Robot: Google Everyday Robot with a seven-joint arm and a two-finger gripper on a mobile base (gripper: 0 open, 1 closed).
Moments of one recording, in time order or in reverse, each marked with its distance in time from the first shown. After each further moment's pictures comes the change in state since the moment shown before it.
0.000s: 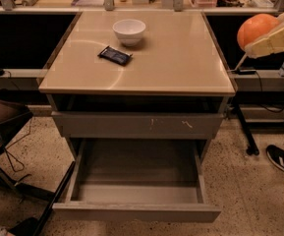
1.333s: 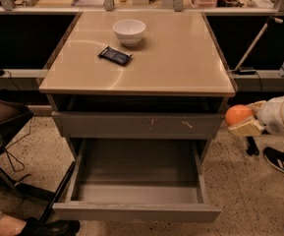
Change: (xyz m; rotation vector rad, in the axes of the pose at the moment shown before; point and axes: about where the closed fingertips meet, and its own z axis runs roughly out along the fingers) arm 0.233 -0.034 0.131 0.234 0.216 -0.034
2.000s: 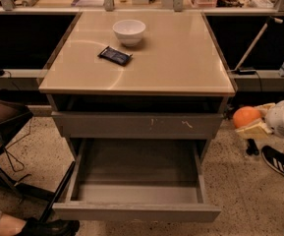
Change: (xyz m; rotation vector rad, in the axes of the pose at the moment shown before) arm 0.011 -0.003 -0.010 0.043 0.022 0.007
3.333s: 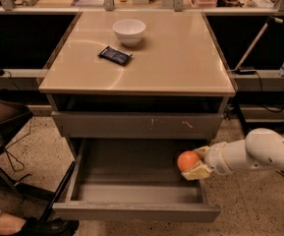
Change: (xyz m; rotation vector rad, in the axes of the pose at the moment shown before) arm 0.025 0.177 0.152 -0.432 -0.082 -0.032
